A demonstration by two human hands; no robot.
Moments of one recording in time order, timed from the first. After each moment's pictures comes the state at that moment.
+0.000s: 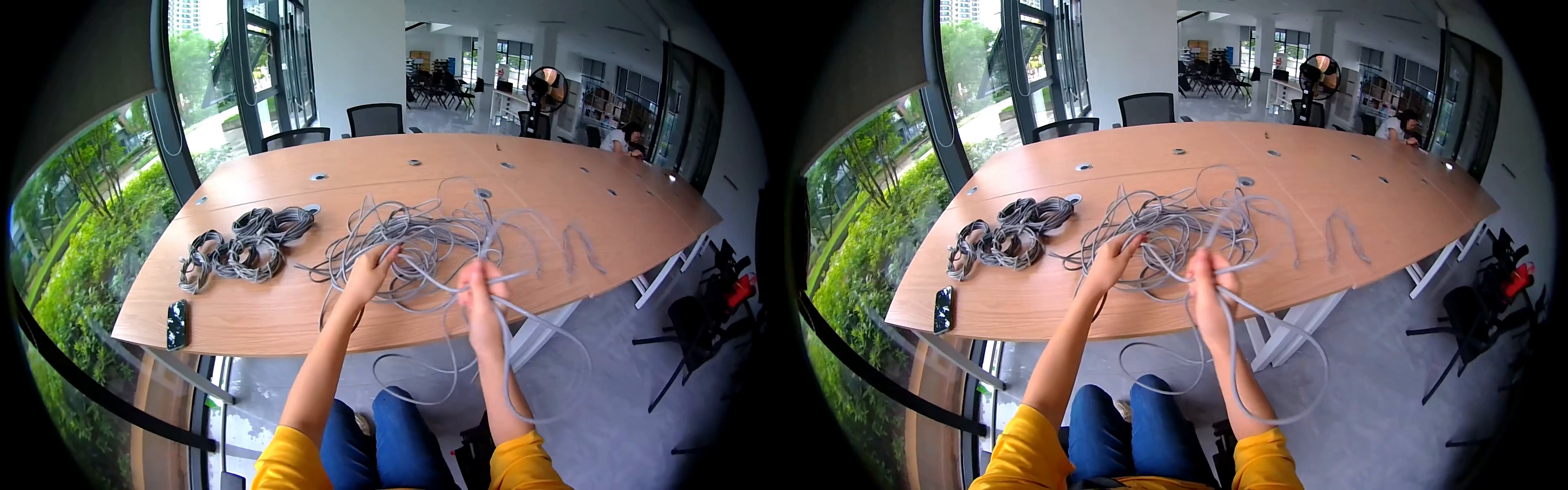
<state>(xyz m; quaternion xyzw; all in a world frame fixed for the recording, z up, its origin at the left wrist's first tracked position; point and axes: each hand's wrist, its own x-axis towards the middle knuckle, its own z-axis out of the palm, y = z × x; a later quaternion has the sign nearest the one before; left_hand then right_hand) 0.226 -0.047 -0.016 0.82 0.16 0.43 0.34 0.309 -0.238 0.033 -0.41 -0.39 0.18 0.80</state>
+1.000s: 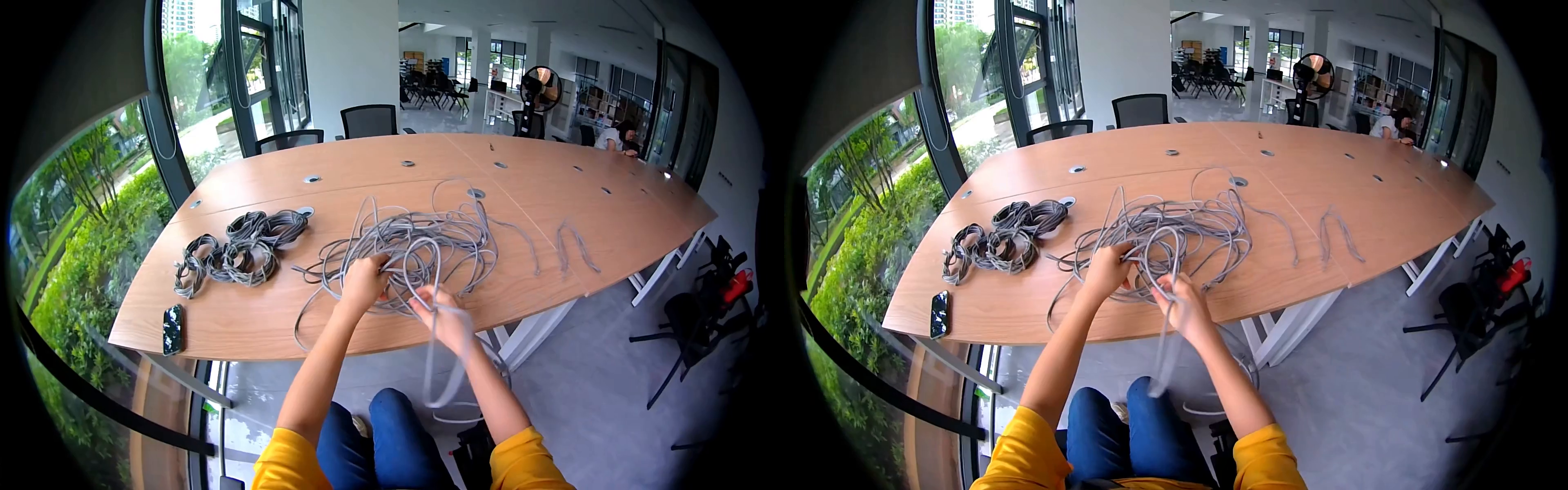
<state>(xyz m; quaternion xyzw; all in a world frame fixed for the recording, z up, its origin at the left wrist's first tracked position) 0.221 -0.060 -0.007 0.87 0.24 0.33 0.29 0.327 -0.197 -0.036 -0.61 -0.58 -0.06 0.54</state>
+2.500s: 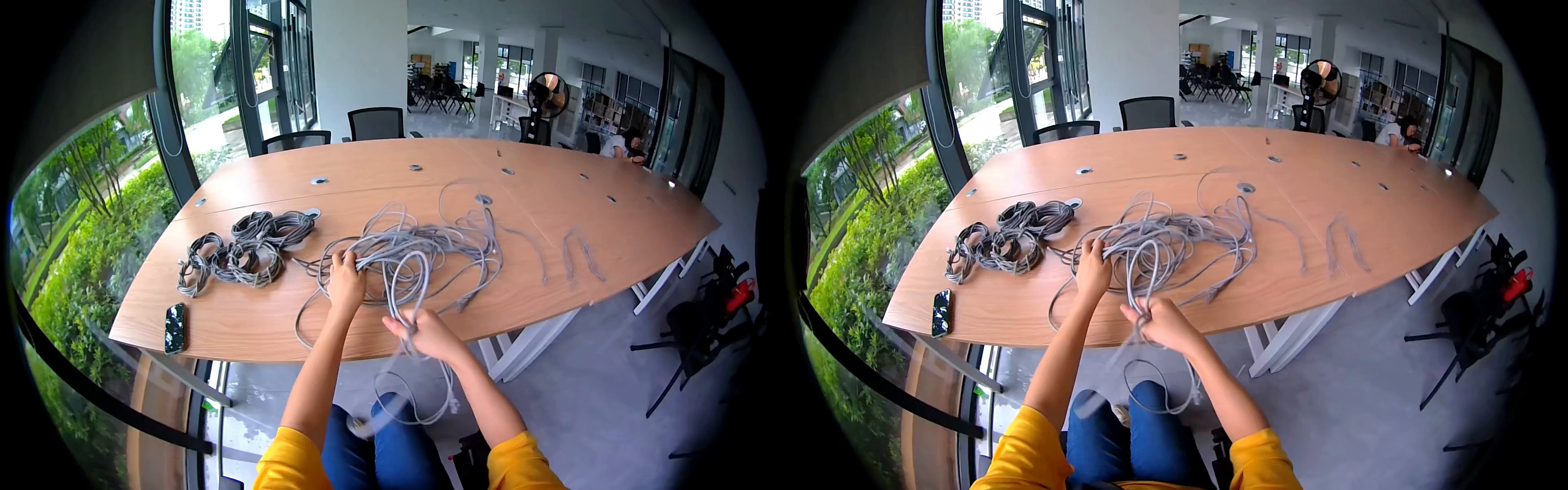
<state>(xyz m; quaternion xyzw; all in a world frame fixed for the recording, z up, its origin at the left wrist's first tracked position) 0.210 -0.025 -0.045 0.78 0.43 0.43 0.17 0.286 -0.201 -0.001 -0.61 -0.58 0.28 0.47</state>
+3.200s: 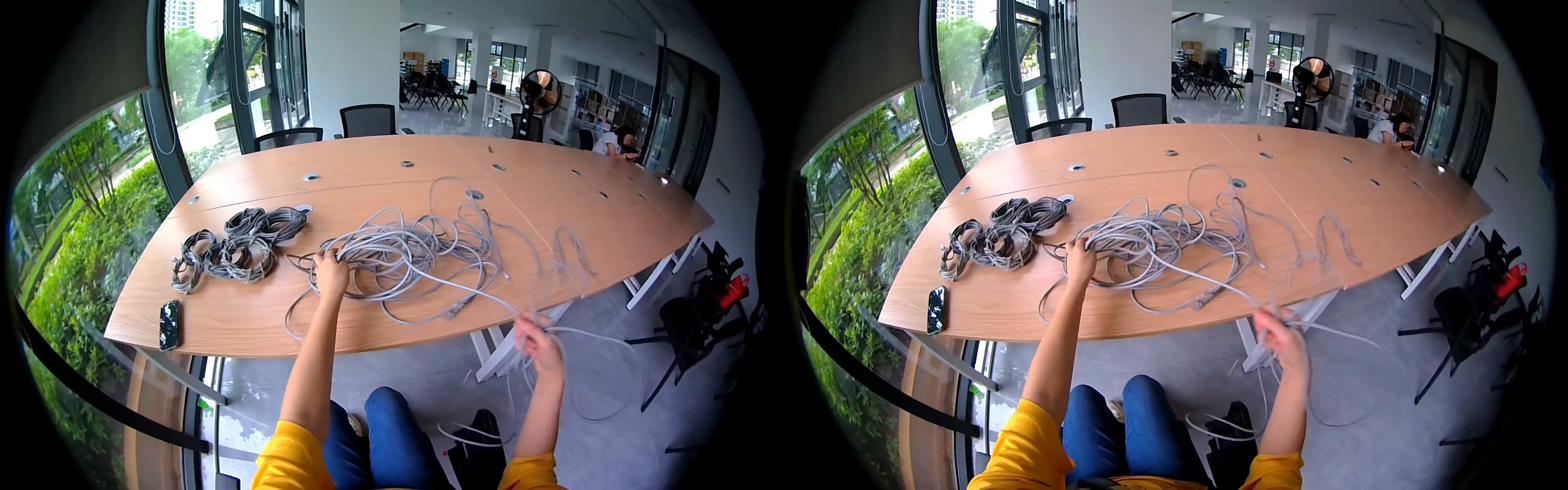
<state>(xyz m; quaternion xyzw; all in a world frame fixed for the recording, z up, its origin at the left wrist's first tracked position) 0.213 0.004 -0.058 0.68 0.53 0.39 0.31 0.380 -0.345 0.004 -0.56 -0.33 0.32 0.68</state>
